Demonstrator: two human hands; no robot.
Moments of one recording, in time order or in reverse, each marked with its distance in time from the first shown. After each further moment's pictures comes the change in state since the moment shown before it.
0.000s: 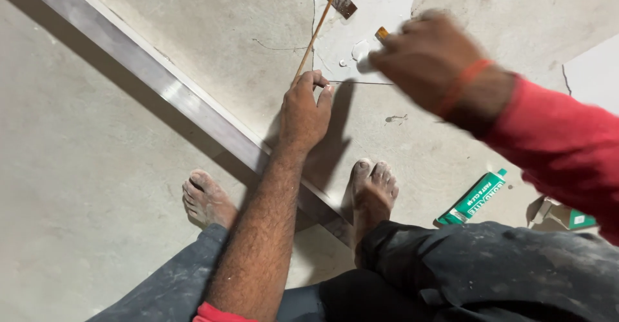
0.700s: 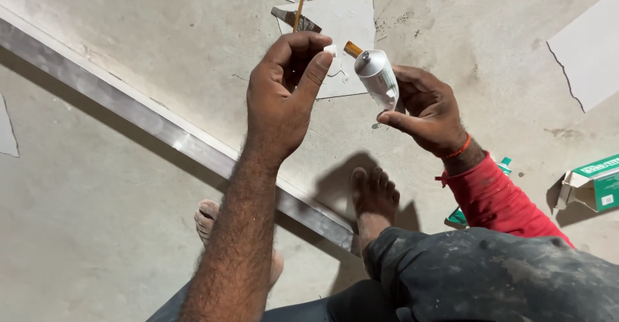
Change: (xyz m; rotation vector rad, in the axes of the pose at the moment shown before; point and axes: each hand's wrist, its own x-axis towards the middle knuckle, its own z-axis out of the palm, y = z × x) left_hand 0.000 0.131 -0.064 -0.443 -0.114 0.341; right_hand -0.081 -0.048 0.110 2.072 0.822 0.236
